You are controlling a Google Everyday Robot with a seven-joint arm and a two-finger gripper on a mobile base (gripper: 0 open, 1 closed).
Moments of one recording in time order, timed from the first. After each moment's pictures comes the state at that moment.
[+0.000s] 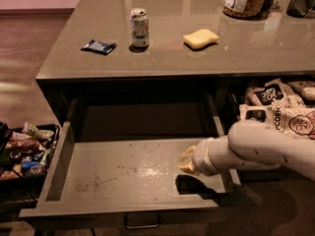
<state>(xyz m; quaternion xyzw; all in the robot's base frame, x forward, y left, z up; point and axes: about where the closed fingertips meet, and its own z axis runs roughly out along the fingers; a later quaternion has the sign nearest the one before) 0.468 -0.089 0.629 -0.54 0.78 0.15 0.28</state>
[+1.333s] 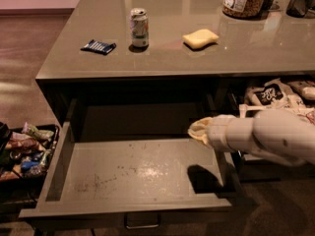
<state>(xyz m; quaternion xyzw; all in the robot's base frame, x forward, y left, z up) 0.541 -0.118 0.708 -0.52 0.74 0.07 0.42</state>
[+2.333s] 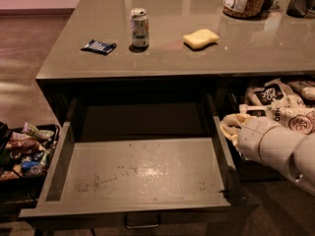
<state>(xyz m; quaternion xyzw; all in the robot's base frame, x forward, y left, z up) 0.496 -0.198 0.794 -0.43 0.76 -0.08 0.49</state>
